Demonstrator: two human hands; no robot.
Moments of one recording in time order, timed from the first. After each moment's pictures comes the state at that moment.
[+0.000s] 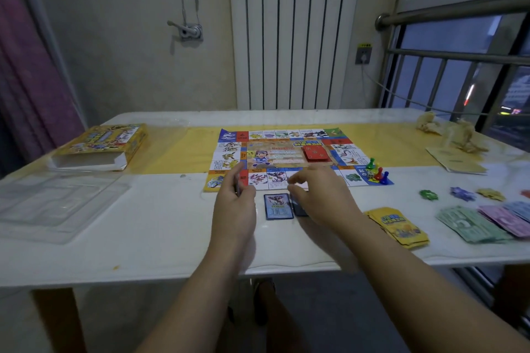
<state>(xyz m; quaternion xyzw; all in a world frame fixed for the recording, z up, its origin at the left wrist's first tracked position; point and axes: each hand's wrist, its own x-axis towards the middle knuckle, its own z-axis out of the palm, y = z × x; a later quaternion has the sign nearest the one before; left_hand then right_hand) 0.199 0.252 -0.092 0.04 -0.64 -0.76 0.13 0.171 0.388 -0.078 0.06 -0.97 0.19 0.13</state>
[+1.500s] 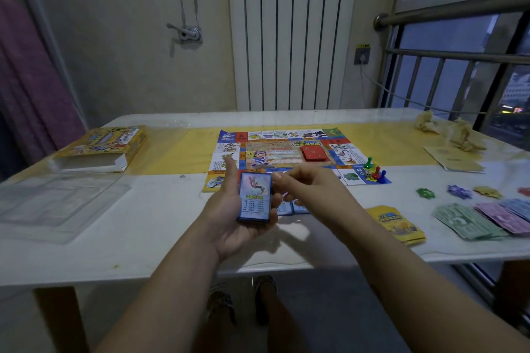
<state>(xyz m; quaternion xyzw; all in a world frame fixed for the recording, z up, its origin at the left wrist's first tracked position) 0.213 0.235 -0.062 0.03 -0.44 -0.88 -0.19 0.214 0.378 -0.053 0.10 -0.82 0.56 0.05</state>
